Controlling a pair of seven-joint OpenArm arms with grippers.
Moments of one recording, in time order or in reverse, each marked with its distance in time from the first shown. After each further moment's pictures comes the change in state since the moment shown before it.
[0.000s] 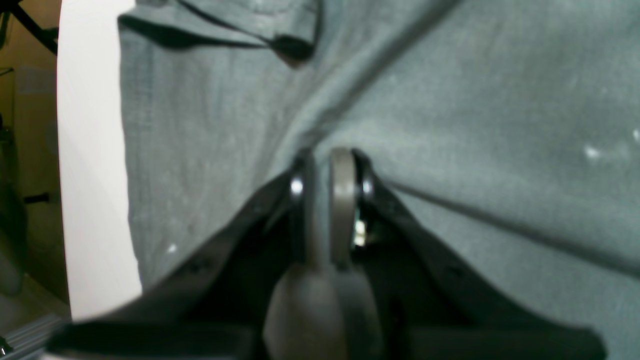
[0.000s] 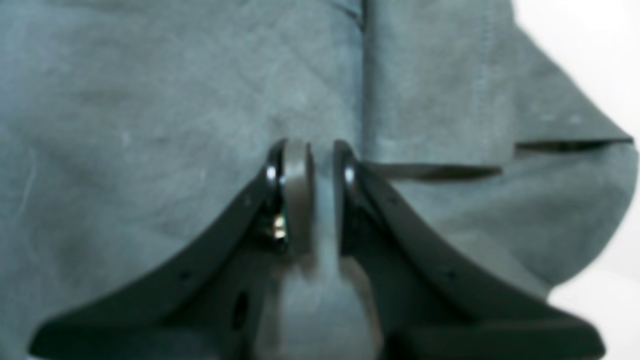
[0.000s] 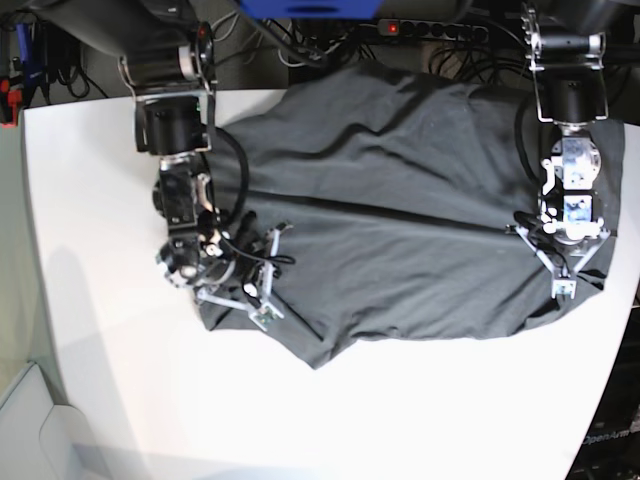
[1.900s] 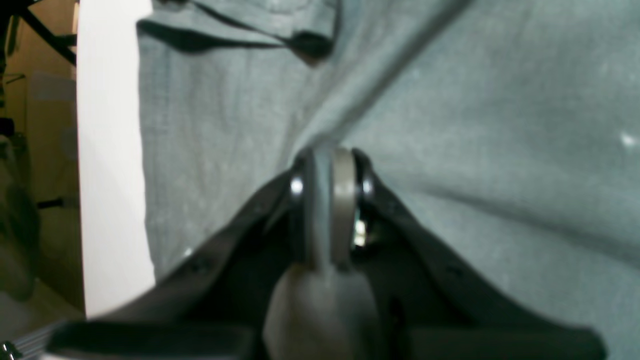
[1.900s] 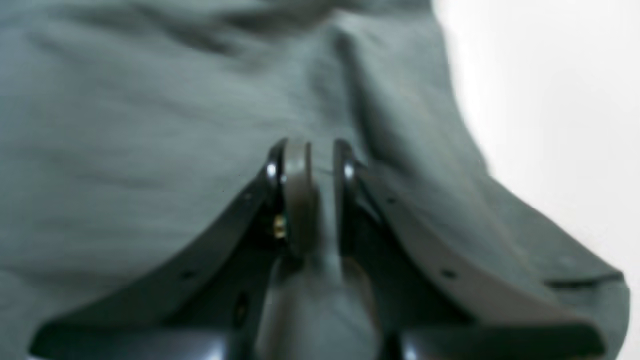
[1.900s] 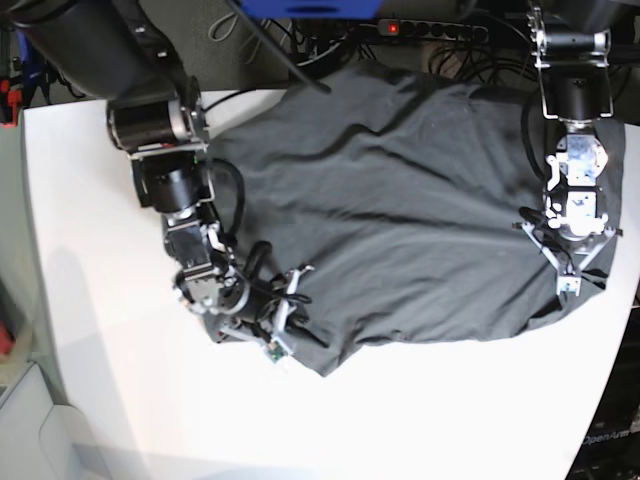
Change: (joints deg) left arm 0.6 -1.4 0.3 -0.7 0.2 0.0 -2.6; right arm 12.9 1.4 -5.3 -26.2 -0.7 -5.0 29.6
